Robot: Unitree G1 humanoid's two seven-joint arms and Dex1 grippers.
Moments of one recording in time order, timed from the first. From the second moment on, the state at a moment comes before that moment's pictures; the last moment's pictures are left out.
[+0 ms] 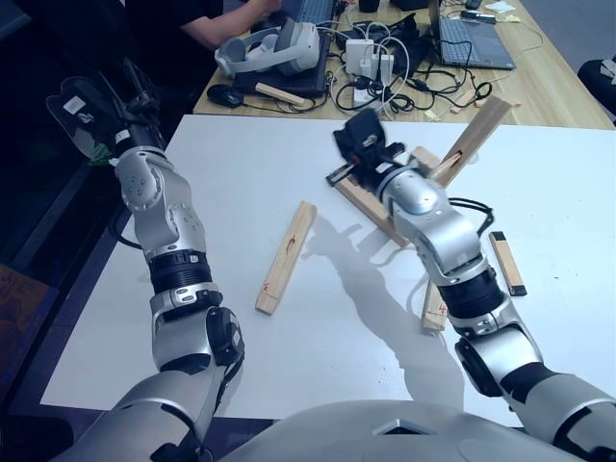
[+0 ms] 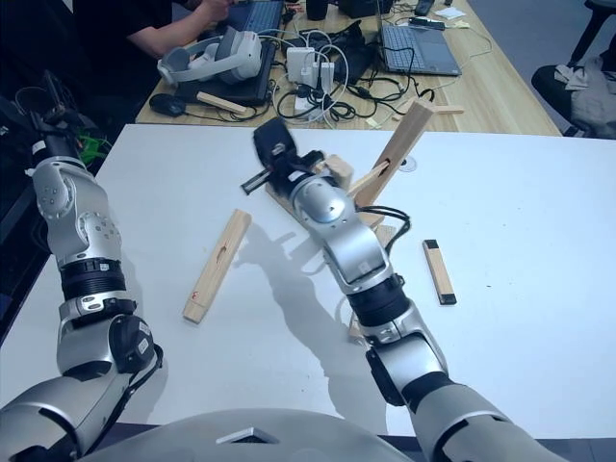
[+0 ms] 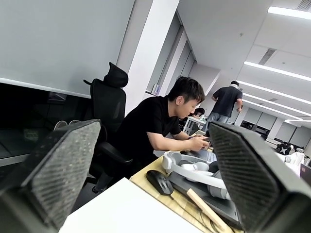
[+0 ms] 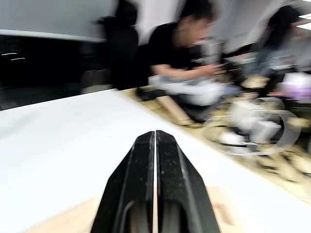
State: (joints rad) left arm -0.63 0.26 0.46 0.41 -0.28 -0.11 0.12; right arm -0.58 -0.08 0.30 -0.08 0.04 0.58 0.09
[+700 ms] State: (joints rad) left arm -0.61 0.26 0.42 0.45 -0.27 -0.11 0.10; right arm -0.90 -0.28 -0.04 0.68 0.01 0.59 0.25
